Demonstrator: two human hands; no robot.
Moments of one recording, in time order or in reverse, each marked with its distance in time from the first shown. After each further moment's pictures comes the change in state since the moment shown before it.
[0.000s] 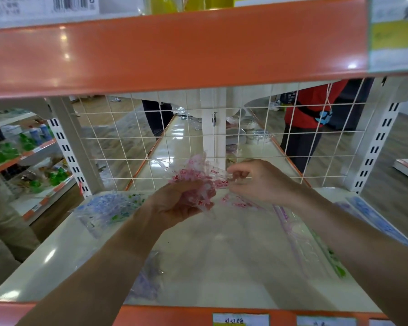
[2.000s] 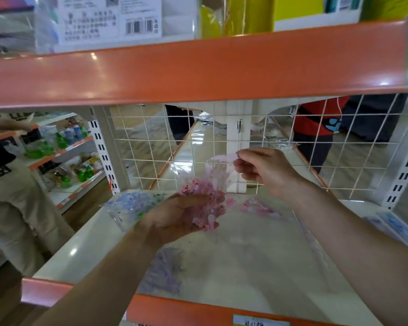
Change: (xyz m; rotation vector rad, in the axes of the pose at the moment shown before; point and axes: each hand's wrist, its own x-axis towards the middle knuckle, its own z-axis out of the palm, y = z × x) left_hand -0.044 0.000 -0.028 -0.017 -0.154 0.000; right_hand 0.024 -0.050 0.002 0.962 0.135 0.290
